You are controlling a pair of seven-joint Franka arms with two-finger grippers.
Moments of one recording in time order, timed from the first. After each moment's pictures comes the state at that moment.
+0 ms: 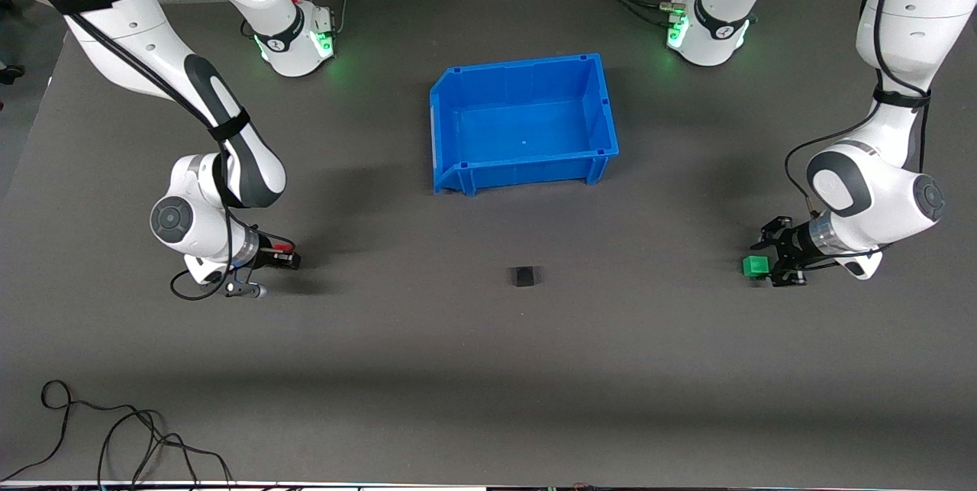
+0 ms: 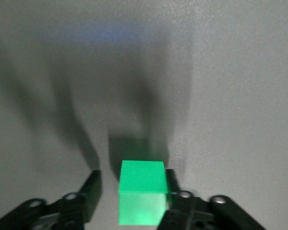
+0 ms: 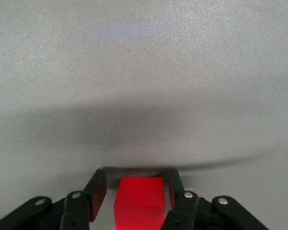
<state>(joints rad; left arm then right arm) 0.12 0.50 0.00 -2.08 -0.51 2.54 -1.02 0.04 0.50 0.02 -2.09 0.02 2.53 0.19</state>
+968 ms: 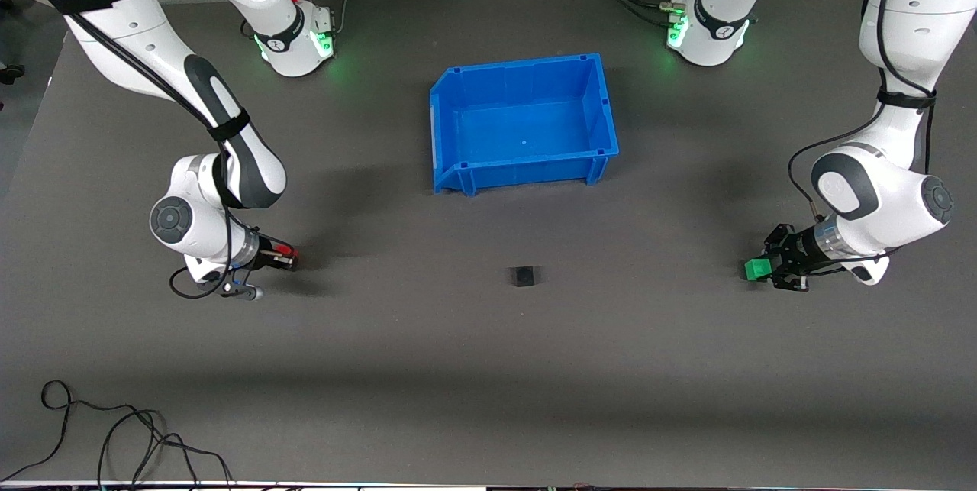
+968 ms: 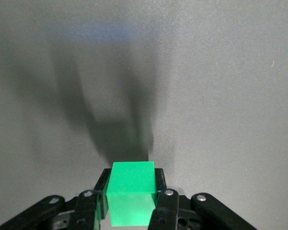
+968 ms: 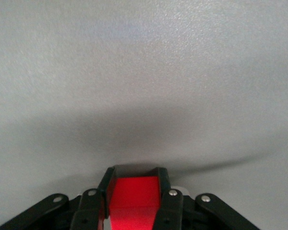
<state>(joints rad) 0.12 0.49 0.00 -2.05 -0.52 2.52 -1.02 0.04 0.50 0.02 -2.08 0.04 2.53 0.33</state>
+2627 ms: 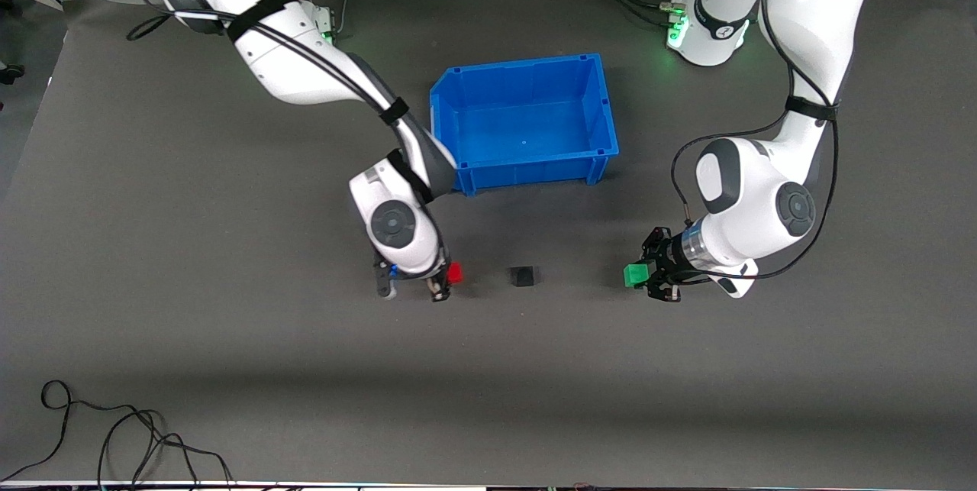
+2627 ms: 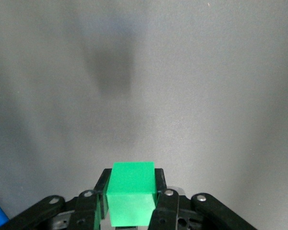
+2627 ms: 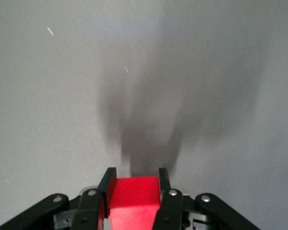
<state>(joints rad) -0.28 0.47 -0.02 -1.87 -0.52 2.43 -1.49 0.56 0.85 0.03 -1.42 0.04 2.29 2.01</state>
